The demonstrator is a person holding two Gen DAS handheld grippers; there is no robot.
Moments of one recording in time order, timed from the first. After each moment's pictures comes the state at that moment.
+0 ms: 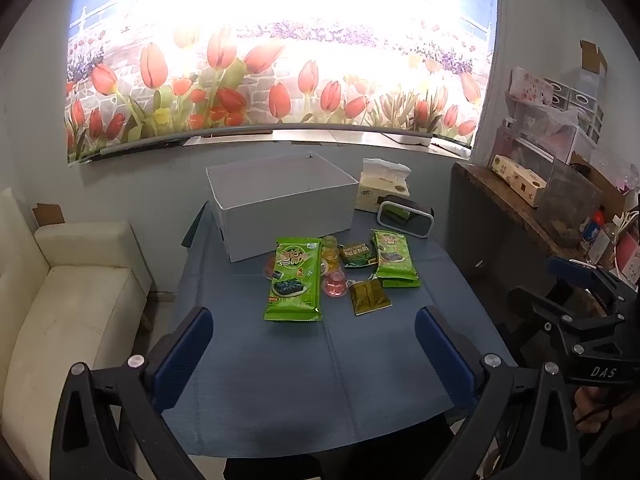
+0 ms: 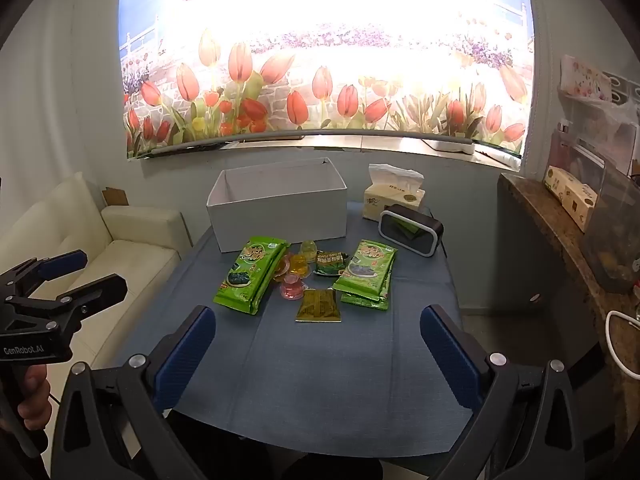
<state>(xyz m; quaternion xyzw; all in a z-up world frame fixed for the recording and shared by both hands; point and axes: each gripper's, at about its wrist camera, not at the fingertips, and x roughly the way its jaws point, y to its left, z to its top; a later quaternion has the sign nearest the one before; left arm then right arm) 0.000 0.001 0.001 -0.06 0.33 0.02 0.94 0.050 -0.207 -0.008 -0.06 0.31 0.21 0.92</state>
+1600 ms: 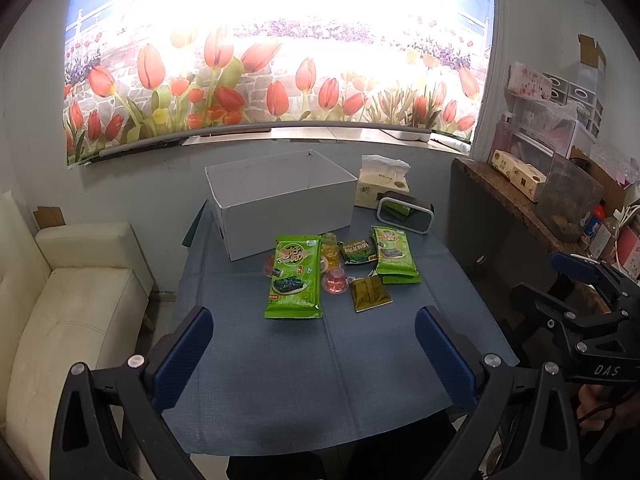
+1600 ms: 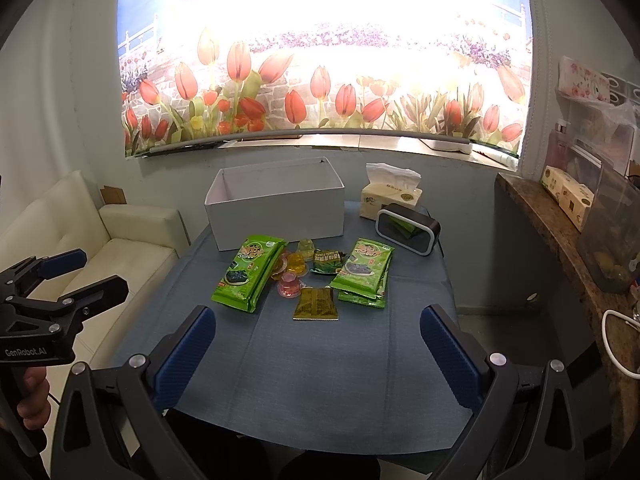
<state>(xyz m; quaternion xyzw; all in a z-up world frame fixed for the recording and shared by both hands) 0.000 -0.003 -0.002 -0.05 0.33 0.02 0.94 0.048 -0.208 -0.006 -0.06 0.31 0.21 0.92</state>
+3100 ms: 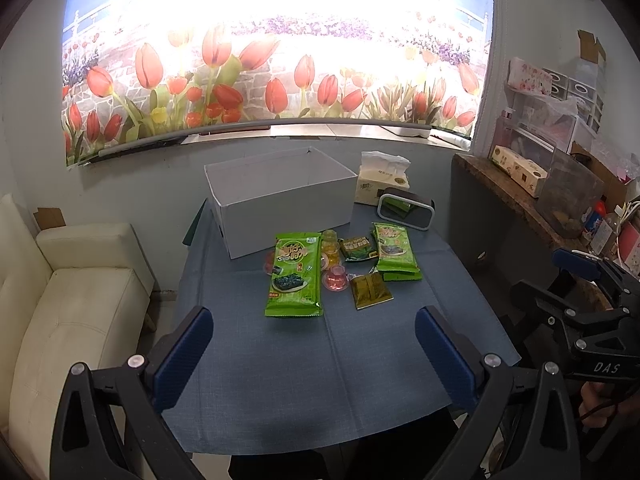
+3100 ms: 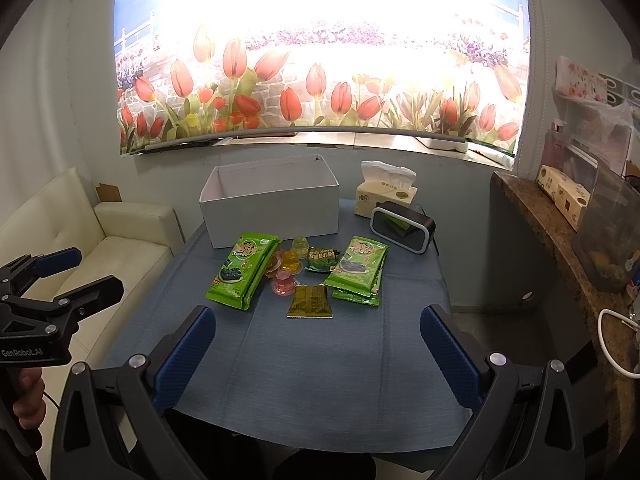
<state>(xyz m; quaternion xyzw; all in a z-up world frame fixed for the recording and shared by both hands) 0.004 -0.002 0.000 -0.05 0.34 0.02 0.94 0.050 -0.210 -0.007 -0.06 0.32 0.20 0.92</state>
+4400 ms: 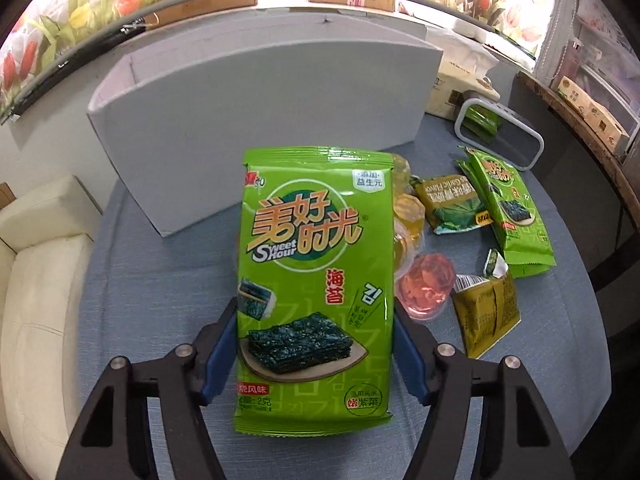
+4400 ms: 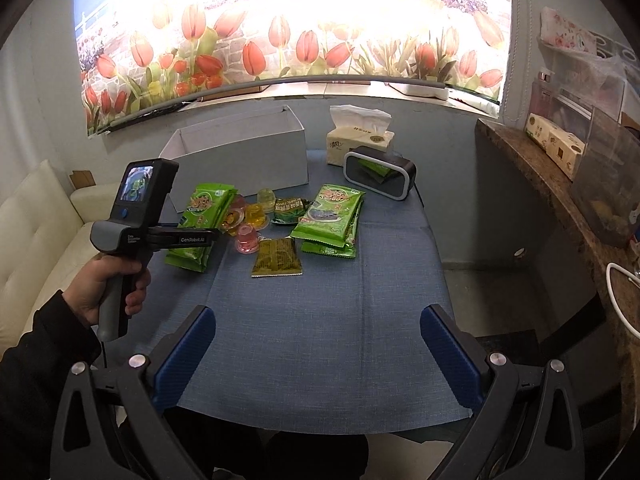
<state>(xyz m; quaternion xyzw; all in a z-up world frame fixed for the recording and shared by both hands) 0.232 0.032 -0.180 -0.04 0.48 0.01 0.88 0.080 -0.230 -0.061 -0.06 0.39 0.16 0.91</state>
